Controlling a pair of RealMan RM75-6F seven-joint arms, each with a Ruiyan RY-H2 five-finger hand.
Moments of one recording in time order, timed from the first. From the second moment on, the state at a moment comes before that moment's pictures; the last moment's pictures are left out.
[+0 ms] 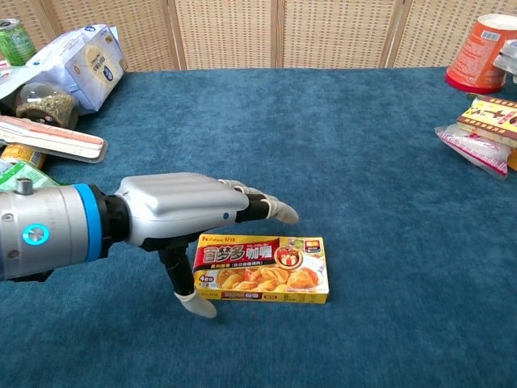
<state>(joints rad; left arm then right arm) -0.79 -1.56 -0.08 -1.82 1.09 0.76 0.62 0.16 -1.10 0.17 -1.49 -1.47 1.49 0.44</state>
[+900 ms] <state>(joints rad) -0.89 -1.74 -0.02 -1.71 0.90 0.96 0.79 0.16 -1.10 0.16 -1.49 -1.47 1.48 0.46</state>
